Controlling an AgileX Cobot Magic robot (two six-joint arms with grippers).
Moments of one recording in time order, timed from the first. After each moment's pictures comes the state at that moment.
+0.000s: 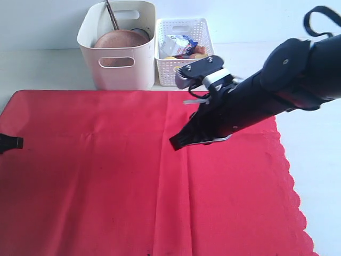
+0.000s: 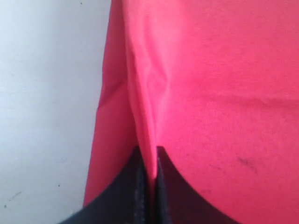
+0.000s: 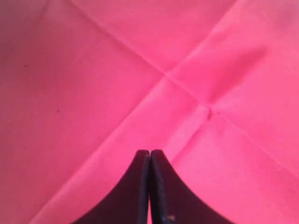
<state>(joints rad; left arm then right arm) 0.07 1.74 -0.56 0.39 -0.07 -0.32 0.72 1.73 -0.87 0.77 0.32 -0.74</state>
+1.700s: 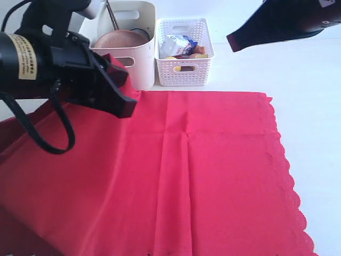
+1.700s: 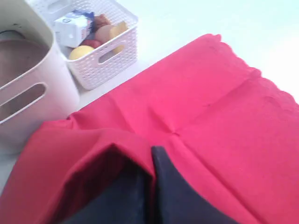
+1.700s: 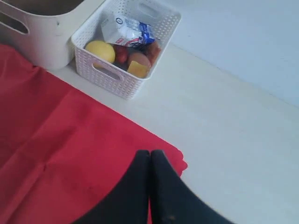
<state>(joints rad) -0.81 1.31 -0.84 0.38 0.26 -0.34 0.80 1.28 -1.04 -0.64 0.70 0.52</state>
